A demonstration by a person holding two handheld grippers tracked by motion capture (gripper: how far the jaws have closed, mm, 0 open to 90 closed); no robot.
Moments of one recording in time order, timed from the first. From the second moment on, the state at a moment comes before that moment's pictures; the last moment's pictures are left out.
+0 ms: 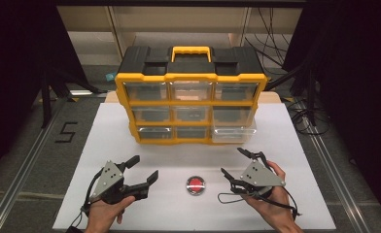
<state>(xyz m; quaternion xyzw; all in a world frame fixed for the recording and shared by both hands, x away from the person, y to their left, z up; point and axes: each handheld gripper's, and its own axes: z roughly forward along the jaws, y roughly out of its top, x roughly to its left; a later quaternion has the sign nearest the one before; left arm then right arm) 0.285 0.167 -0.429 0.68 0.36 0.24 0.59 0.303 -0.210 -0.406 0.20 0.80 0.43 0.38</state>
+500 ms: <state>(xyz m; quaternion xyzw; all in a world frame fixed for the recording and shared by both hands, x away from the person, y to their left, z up) 0.284 0.167 -0.428 0.68 0.35 0.24 0.59 0.306 -0.204 -0.411 0.21 0.81 0.43 0.33</state>
